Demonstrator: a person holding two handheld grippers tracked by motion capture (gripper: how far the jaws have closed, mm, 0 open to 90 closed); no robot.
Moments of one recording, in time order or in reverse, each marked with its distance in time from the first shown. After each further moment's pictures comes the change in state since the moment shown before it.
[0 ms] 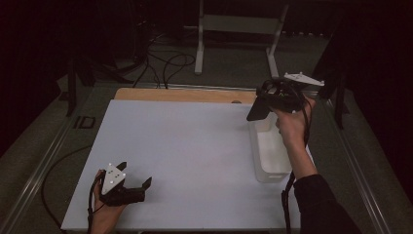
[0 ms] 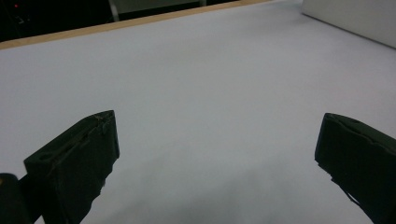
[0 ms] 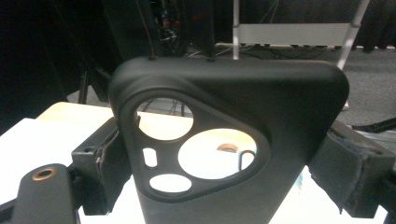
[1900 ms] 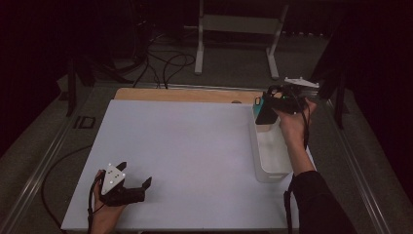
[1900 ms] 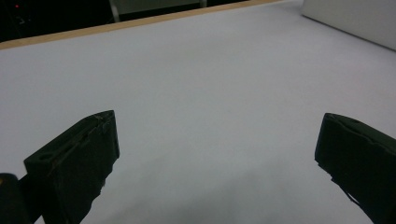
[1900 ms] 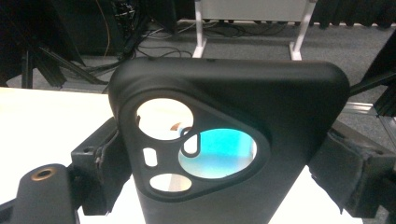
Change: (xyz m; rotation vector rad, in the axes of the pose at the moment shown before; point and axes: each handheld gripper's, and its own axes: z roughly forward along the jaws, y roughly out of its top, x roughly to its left) left arm 0.000 0.000 0.000 -0.005 0.001 -0.005; right arm -0.031 -0.022 0.032 0.093 -0.150 0.000
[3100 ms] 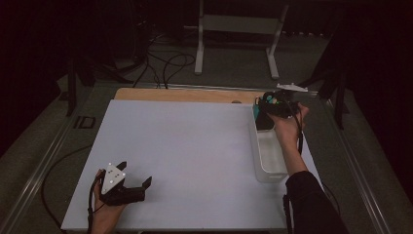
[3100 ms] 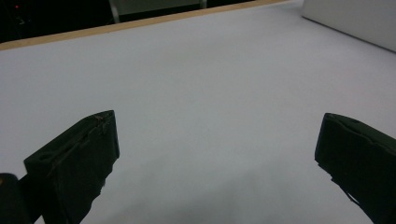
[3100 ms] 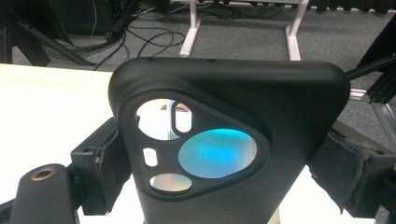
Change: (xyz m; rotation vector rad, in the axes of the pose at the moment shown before) left arm 0.000 0.001 0.001 -0.002 -0.002 0.000; right arm 0.003 -0.021 0.027 0.067 -0.030 -0.029
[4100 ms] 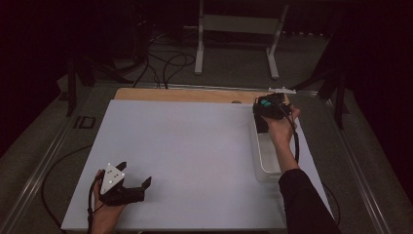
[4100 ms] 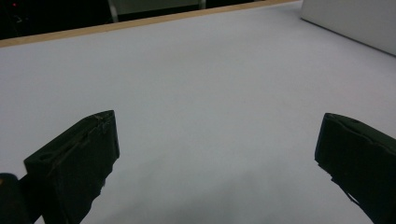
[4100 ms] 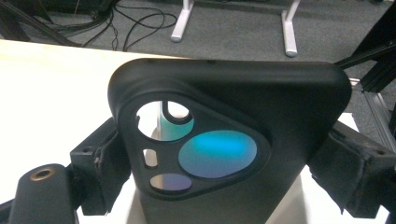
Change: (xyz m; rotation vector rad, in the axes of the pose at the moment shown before) left arm 0.001 -0.001 -0.001 -0.004 -0.007 -0.015; right arm 0.006 -0.015 0.034 0.063 -0.036 -0.029
